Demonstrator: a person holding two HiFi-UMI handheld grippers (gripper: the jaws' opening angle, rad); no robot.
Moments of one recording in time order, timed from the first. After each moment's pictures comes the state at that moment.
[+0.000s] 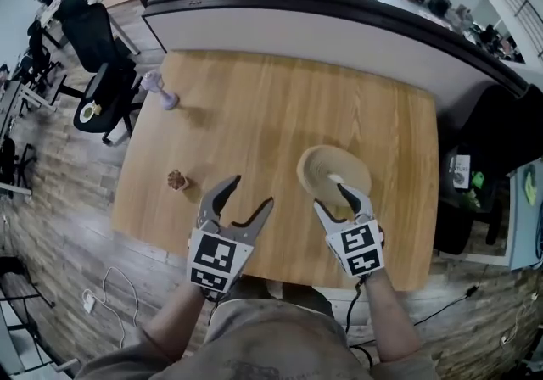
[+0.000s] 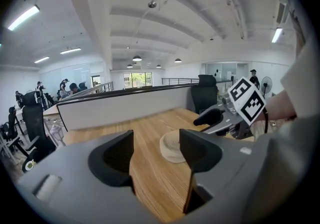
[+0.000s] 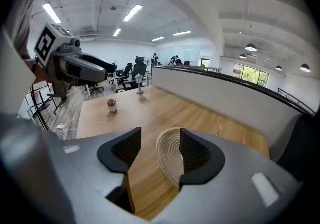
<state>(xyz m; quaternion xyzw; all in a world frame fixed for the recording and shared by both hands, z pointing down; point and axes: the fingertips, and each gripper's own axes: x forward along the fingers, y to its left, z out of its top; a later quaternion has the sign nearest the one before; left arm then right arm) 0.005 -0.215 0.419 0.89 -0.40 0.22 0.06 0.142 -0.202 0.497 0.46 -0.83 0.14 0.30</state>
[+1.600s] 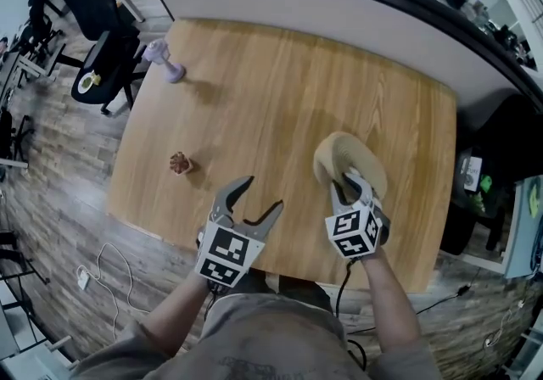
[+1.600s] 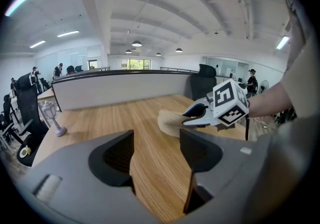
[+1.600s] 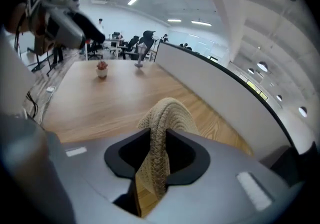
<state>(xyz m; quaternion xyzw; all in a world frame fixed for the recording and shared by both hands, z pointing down) -0.015 -0.214 0.494 0.88 -0.38 0.27 0.13 0.138 -0.239 0.581 0.45 -0.77 0.07 0.45</state>
